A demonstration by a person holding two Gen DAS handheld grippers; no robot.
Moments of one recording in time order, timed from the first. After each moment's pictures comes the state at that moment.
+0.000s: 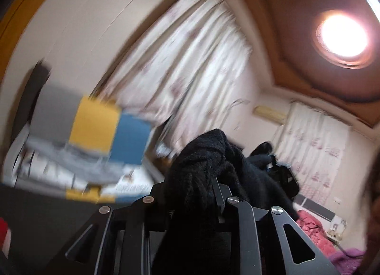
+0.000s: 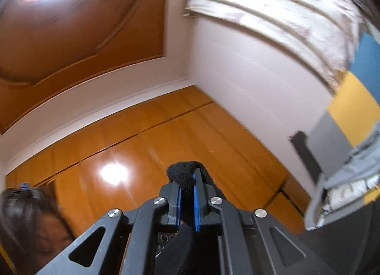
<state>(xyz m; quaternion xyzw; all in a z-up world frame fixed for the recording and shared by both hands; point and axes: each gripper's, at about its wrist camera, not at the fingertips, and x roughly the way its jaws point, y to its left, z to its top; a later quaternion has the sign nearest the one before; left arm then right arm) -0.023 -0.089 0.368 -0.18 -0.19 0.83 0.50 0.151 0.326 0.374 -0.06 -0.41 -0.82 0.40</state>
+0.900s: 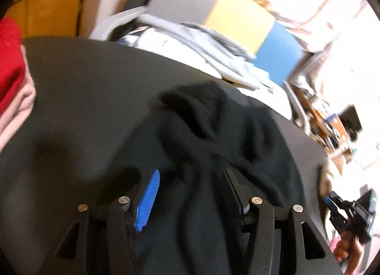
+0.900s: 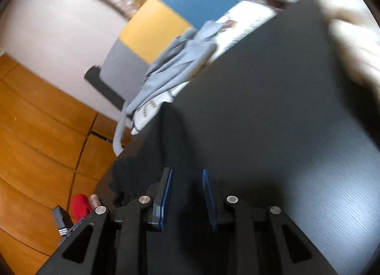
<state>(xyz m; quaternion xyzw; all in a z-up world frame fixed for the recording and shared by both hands) -0.142 -0.025 0.019 -0.46 -0.13 0.86 0.20 0.077 0.387 0.027 0.34 -0.44 -0.83 -0.02</state>
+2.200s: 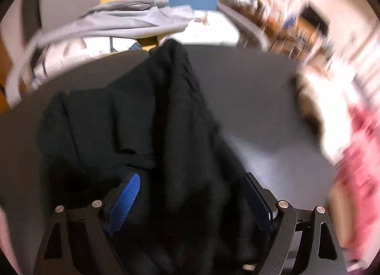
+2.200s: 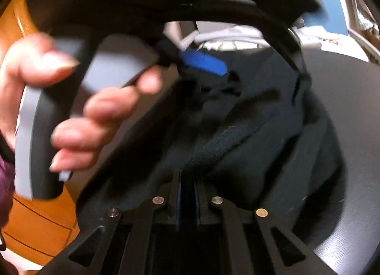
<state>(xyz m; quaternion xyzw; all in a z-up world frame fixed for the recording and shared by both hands) -0.153 0.173 0.032 -0.51 0.15 0.79 0.30 0.048 0.144 -0.009 0.41 -0.15 -0.88 0.16</state>
